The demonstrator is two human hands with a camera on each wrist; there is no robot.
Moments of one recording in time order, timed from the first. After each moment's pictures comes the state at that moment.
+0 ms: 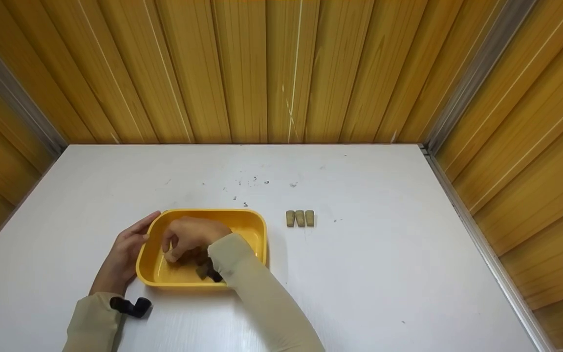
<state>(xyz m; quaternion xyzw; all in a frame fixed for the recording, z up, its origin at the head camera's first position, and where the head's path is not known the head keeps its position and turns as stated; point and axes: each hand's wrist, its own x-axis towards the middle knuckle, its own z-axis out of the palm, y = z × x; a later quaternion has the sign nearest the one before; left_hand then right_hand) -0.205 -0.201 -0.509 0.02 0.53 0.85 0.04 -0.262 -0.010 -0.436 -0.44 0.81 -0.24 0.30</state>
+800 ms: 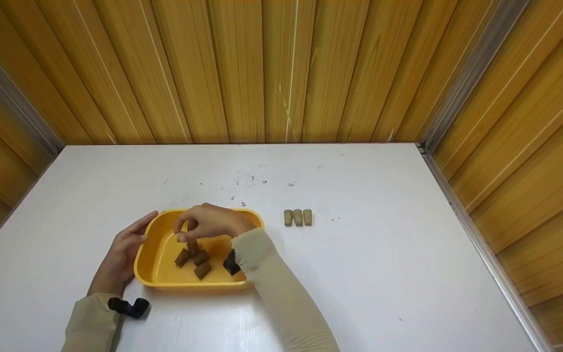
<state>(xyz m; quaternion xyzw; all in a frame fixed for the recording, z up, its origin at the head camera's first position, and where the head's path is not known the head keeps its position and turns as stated) -0.207 -0.200 -0.507 0.00 0.55 0.83 0.05 -0.272 0.039 -0.417 -0.45 0.79 -0.31 0.26</state>
